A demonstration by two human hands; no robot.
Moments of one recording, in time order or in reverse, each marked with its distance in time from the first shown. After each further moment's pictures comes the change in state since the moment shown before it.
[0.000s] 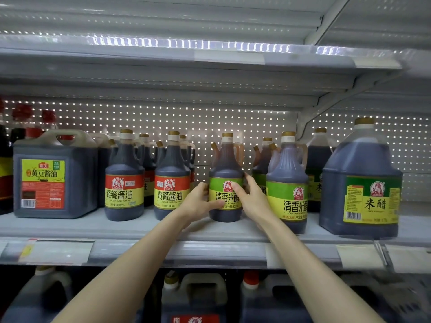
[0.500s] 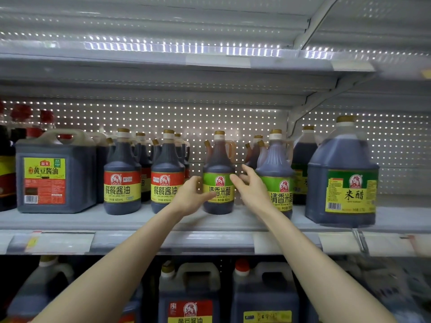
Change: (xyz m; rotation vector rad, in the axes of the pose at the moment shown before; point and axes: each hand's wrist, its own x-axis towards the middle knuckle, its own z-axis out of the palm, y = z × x) left_hand -0.023 0.017 -0.004 0.204 0.092 0.061; right_hand -0.021 -0.022 -0.025 0.001 0.032 0.000
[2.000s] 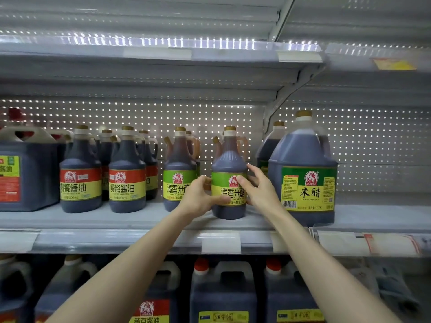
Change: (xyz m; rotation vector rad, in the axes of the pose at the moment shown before) left_hand 0.007 0.058 0.112 -0.093 0.049 -0.017; right_hand 0.006 0.053 -0.108 0.162 -0.013 0.014
